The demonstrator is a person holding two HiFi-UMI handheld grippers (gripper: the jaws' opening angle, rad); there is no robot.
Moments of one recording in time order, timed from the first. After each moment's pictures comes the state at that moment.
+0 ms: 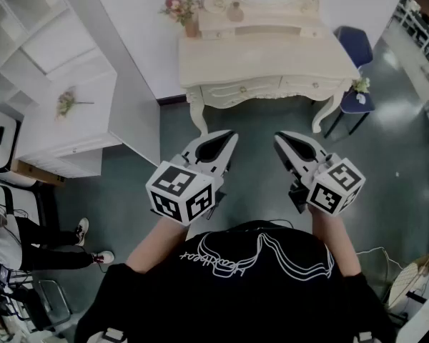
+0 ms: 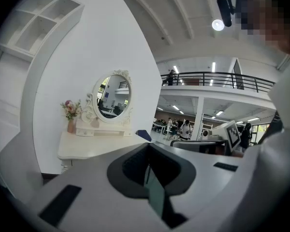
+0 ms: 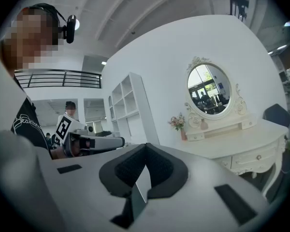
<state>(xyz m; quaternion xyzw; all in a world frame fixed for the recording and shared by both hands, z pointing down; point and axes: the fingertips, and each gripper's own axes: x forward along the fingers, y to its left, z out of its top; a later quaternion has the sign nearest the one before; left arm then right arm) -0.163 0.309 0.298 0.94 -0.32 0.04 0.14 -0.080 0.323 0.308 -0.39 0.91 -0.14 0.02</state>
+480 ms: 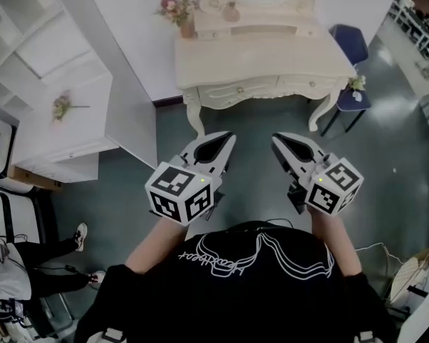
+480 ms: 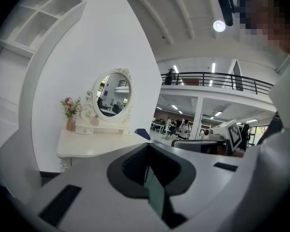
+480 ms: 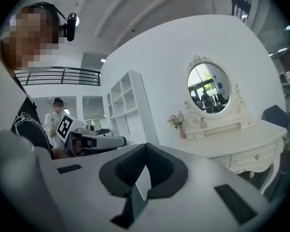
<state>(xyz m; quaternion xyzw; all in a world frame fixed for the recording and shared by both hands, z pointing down) -0.171 0.300 0.304 0.94 -0.31 0.04 0.15 -0.091 0.319 0.312 -0.40 0.91 -0.14 0.01</state>
